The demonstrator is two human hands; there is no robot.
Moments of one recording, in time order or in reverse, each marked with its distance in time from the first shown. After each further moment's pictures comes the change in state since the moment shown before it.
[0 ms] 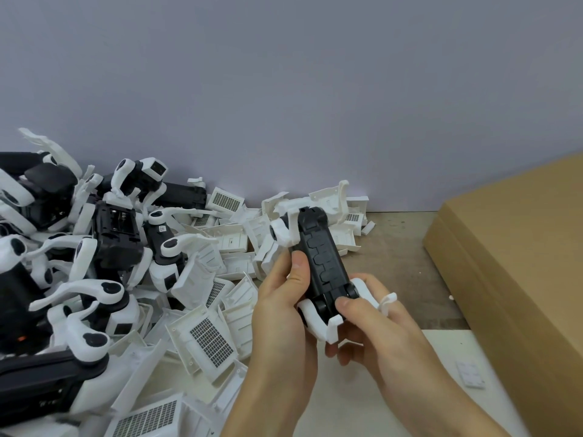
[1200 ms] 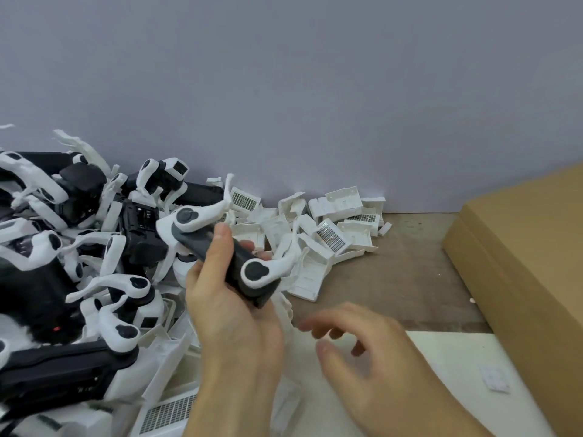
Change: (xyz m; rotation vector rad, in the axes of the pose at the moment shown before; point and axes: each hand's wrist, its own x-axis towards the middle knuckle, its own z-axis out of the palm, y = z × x) left_hand 0.006 0.046 -0.020 -0.414 0.397 0.359; right_hand -0.011 0.006 0.014 -0.802 -0.115 -0.270
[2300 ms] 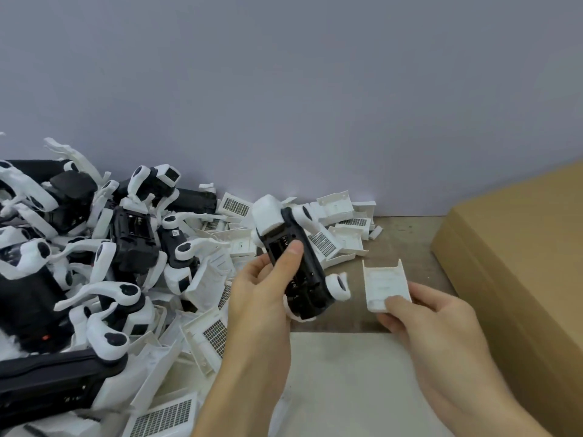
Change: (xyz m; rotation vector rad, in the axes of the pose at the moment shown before) left_hand -0.004 -0.019 -0.001 0.495 -0.195 -0.273; right_hand 0.006 0.026 -0.032 0.730 0.525 0.516
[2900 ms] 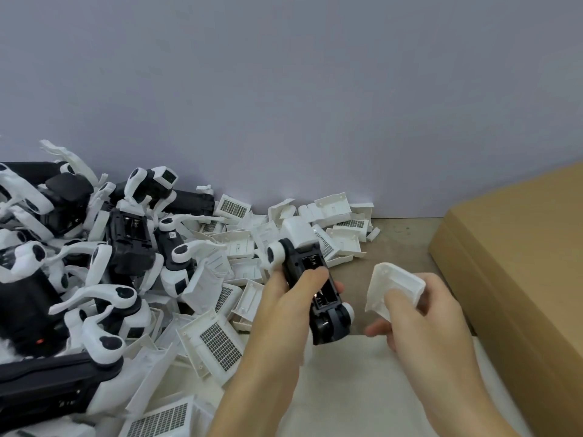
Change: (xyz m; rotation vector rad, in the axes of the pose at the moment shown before) left_hand 0.002 -0.018 -0.001 0.221 -0.174 -0.069; right_hand -0.009 -0.002 0.006 -0.237 0.054 -0.152
